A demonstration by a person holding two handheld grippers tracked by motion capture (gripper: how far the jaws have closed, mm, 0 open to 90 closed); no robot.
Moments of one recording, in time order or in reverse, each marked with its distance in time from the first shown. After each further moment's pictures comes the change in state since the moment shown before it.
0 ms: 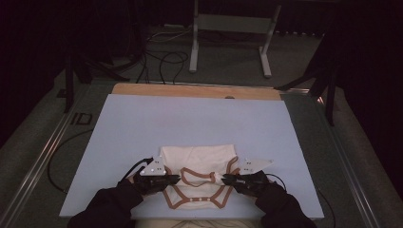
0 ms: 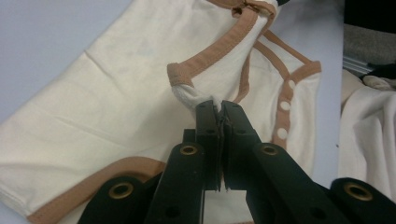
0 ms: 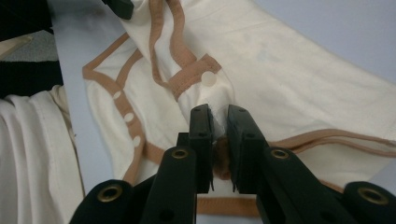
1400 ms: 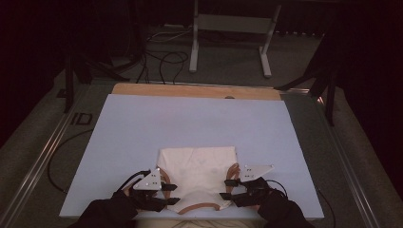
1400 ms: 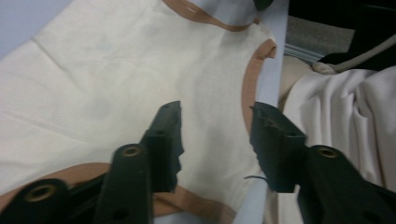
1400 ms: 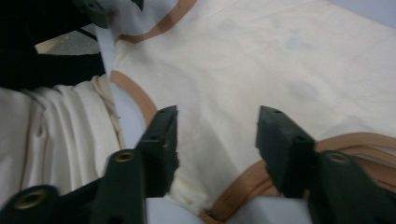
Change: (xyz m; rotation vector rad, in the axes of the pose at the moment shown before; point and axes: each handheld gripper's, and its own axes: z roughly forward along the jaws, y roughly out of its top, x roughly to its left) left arm -0.029 -0.012 -0.010 -0.008 -0.095 0.021; right arm 0.013 -0.009 -0.003 0.024 0.107 0.037
